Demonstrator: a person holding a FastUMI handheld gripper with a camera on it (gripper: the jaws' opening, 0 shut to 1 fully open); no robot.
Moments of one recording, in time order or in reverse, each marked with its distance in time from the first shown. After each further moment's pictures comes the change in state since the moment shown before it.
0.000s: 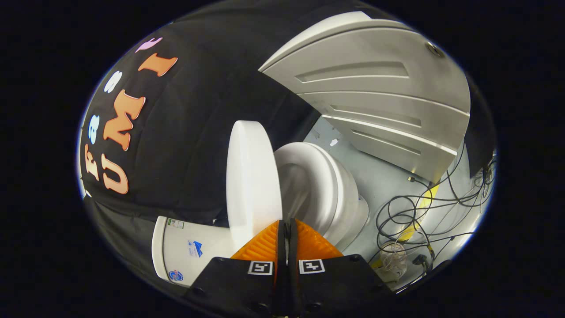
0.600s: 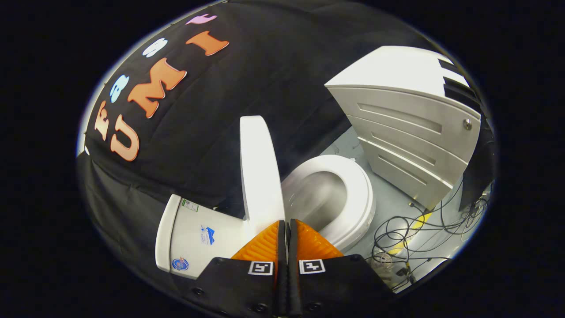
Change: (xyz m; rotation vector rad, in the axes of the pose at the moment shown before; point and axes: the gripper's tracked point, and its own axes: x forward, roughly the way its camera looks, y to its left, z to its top) arm -0.055 0.112 -0.014 -0.259 -0.039 -0.003
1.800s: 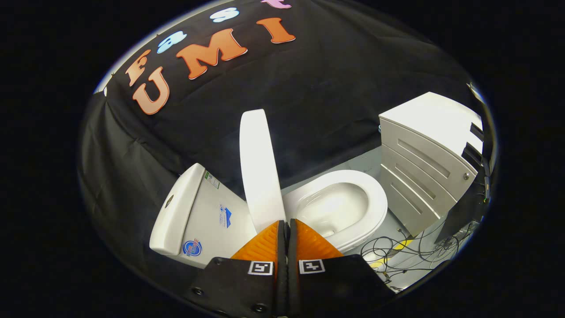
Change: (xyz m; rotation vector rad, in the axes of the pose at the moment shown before) arm -0.038 0.133 -0.031 -0.301 -0.012 -0.012
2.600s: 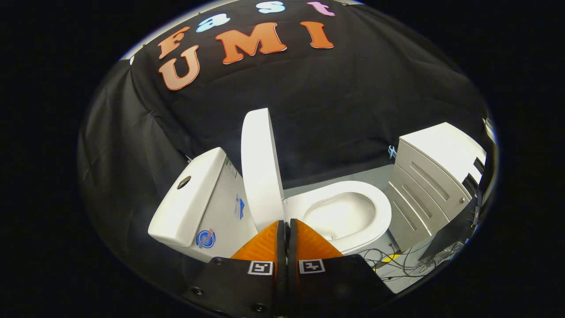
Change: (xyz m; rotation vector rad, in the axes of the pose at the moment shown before) arm -0.009 0.073 -0.015 -0.199 -0.014 0.001
